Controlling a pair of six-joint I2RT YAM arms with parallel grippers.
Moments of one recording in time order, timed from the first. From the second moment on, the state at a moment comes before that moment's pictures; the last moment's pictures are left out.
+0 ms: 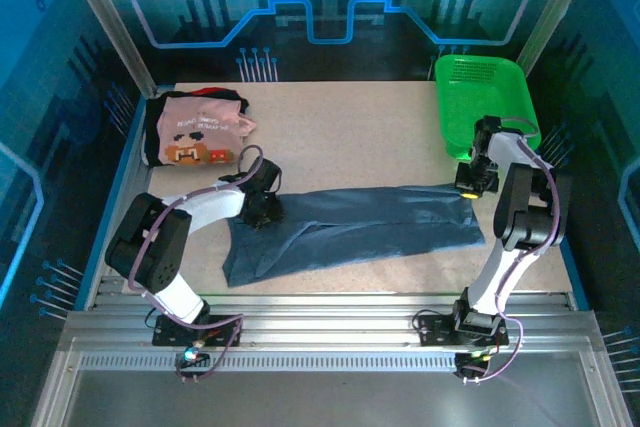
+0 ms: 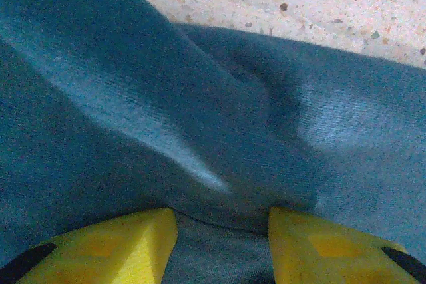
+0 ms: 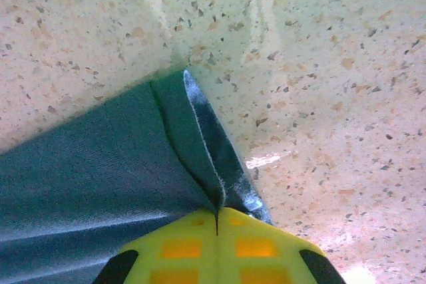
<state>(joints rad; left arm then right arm) -0.40 1.64 0.86 -0.49 0.00 -0.77 -0.19 1.89 1.34 -0.97 0.07 0.13</state>
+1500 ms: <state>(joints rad) -0.39 1.44 0.92 -0.79 0.19 -0.77 0.07 1.38 0.98 -0.82 -0.45 0.19</state>
